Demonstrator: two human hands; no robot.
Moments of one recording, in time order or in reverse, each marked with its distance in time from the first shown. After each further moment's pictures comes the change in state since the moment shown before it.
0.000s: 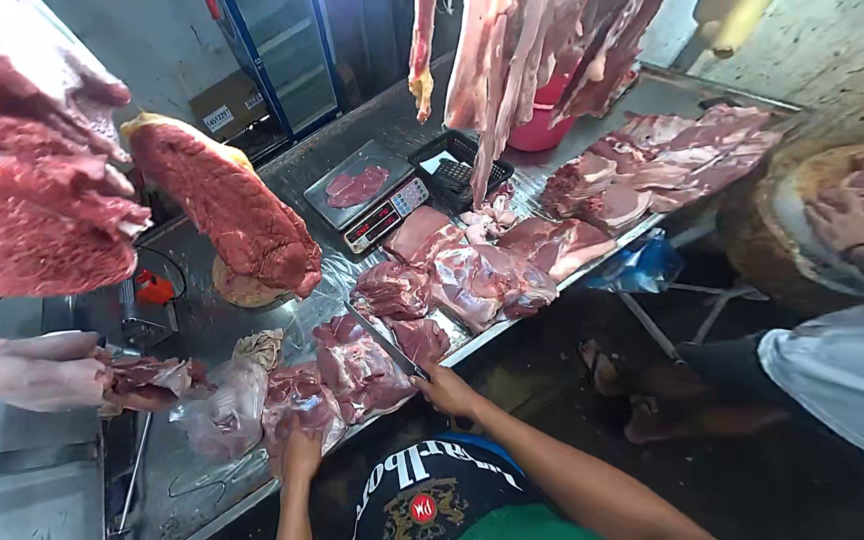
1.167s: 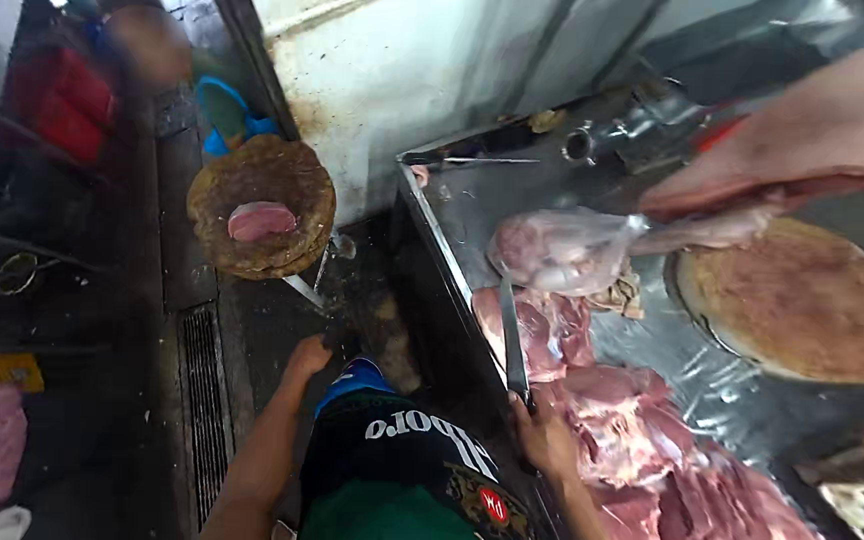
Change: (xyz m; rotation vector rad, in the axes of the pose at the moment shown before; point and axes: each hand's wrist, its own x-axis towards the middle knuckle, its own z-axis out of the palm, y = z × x) left_hand -0.333 -0.220 0.201 -0.902 0.129 -1.006; right_hand 0.007 -0.077 0.164 -0.814 -0.490 -0.585
